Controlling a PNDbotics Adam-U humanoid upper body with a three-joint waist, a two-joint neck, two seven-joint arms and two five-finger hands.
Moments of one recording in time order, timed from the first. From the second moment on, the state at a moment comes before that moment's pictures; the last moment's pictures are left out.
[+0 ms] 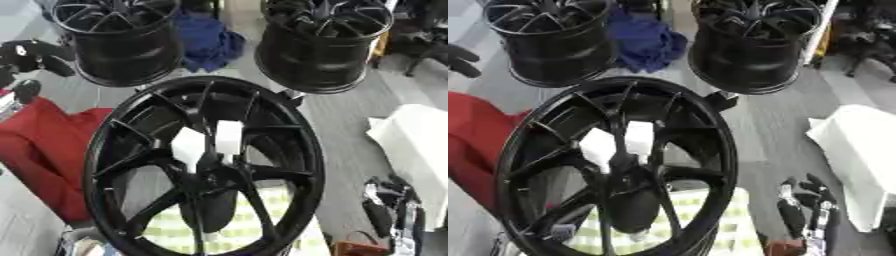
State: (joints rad) left arm -0.34 0.86 0.02 -1.60 0.27 -0.56 -0.56; right arm -0.17 -0.18 0.22 -1.30 0.10 -0.12 -0.73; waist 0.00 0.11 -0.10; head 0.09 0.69
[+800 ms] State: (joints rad) left arm -0.62 0.97 -0.24 -1.65 0.20 -0.56 -0.56; right arm -0.17 -0.18 0.22 -1.30 0.10 -0.12 -0.72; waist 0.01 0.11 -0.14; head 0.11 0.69
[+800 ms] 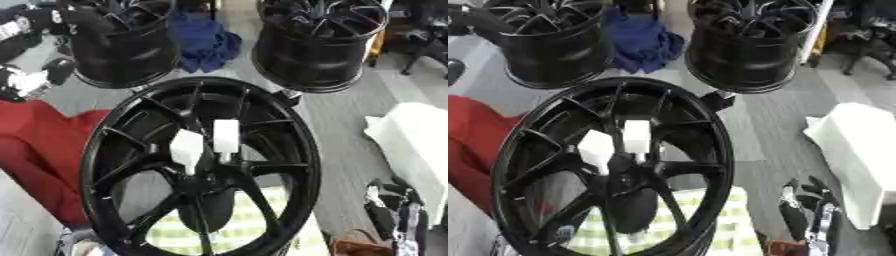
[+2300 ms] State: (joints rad) left arm -0.83 0.78 -0.69 -1.41 -0.27 -0.56 -0.56; right arm -0.17 -0.18 0.23 -1.30 0.11 -0.13 -0.71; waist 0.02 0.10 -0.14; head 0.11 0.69
